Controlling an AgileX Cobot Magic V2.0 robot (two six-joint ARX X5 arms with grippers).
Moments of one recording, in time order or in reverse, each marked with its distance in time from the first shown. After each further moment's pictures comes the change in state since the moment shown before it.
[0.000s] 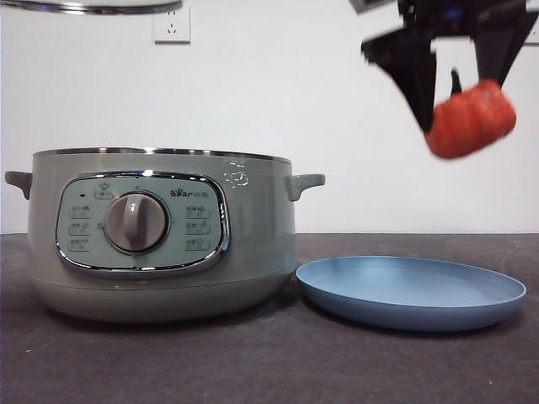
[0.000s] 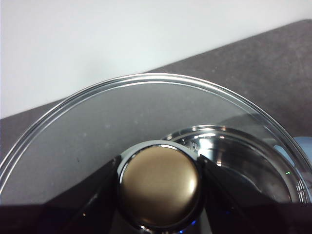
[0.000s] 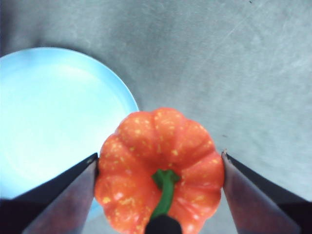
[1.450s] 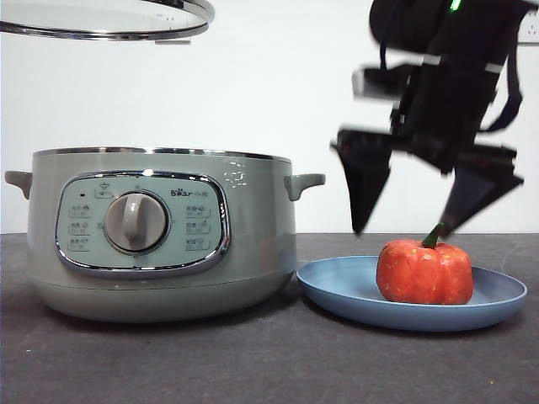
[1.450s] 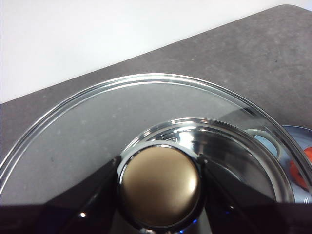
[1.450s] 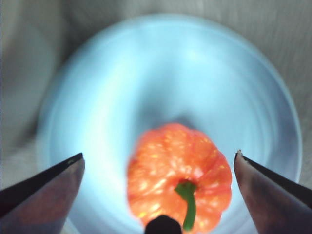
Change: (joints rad) left arm -0.001 0.067 0.000 0.021 0.079 0.000; right arm -0.071 -0.117 -0.509 0.618 -0.468 -0.037
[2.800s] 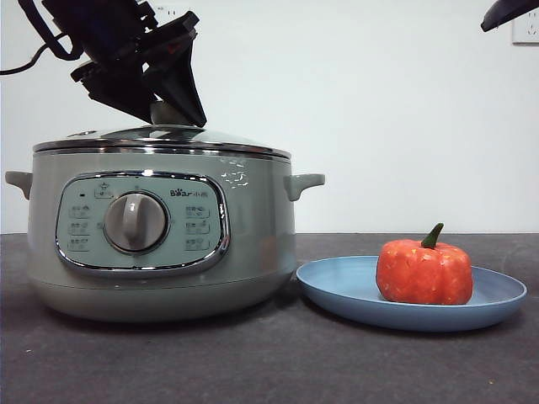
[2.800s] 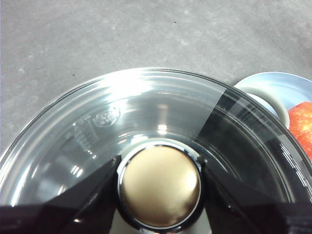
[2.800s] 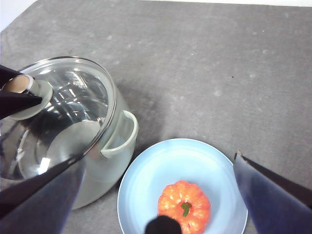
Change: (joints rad) left arm -0.004 0.451 0.002 0.176 0.195 0.011; right arm 0.000 -0.558 0.000 -0.028 0.004 0.000
